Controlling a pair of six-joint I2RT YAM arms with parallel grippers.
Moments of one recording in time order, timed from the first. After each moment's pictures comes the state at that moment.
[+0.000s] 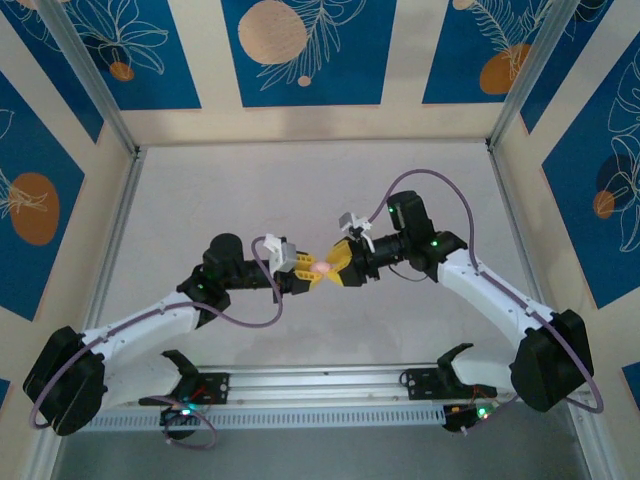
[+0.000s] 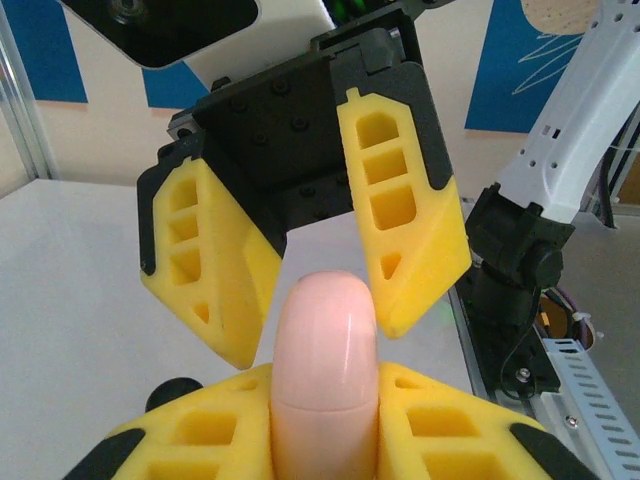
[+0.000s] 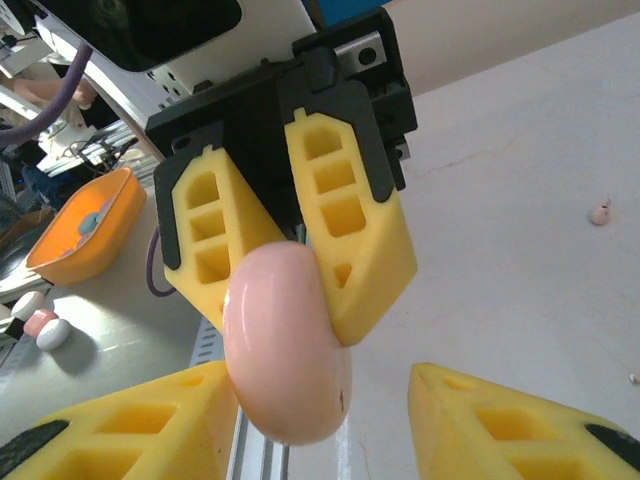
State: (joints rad) left arm -0.71 1.10 0.55 0.43 0.76 0.06; right arm 0.51 1.22 0.90 -0.37 -1.12 -0.23
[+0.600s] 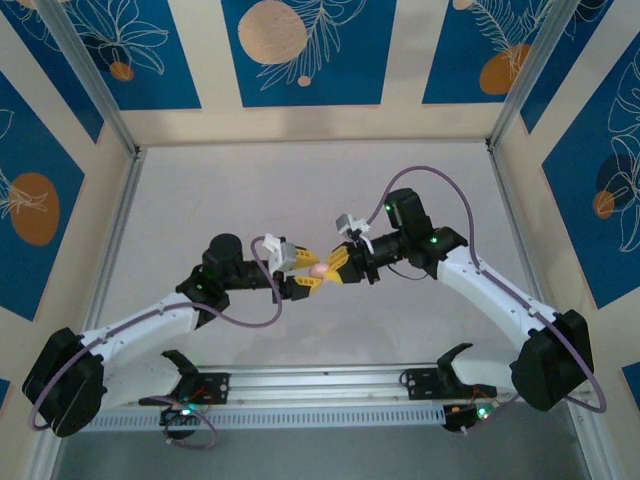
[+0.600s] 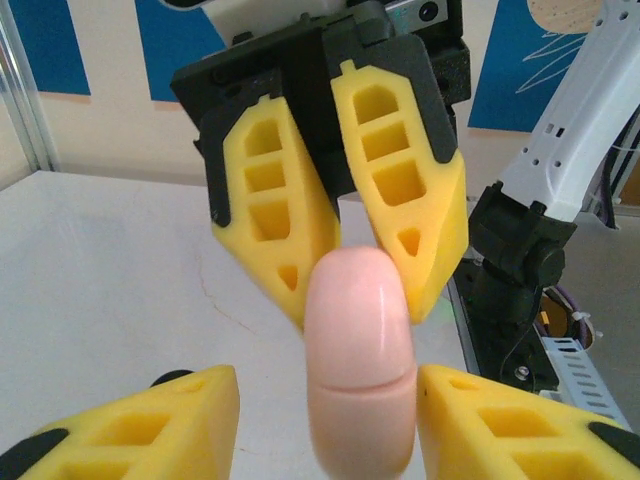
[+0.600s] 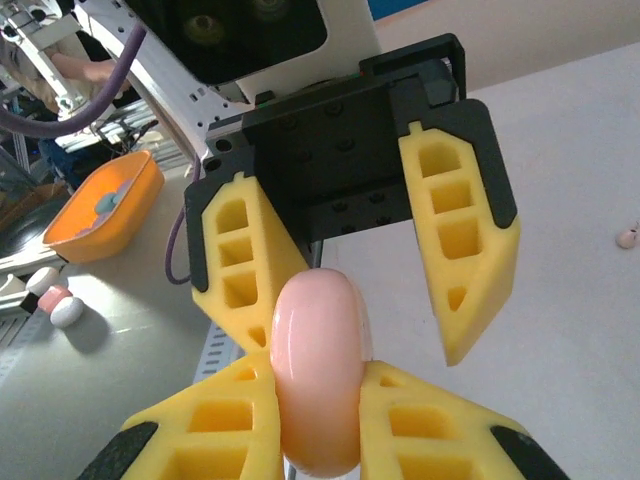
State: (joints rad) left arm -0.70 1.09 0.54 0.41 0.76 0.05; right arm 0.52 1.22 0.96 -0.48 -1.13 -0.34
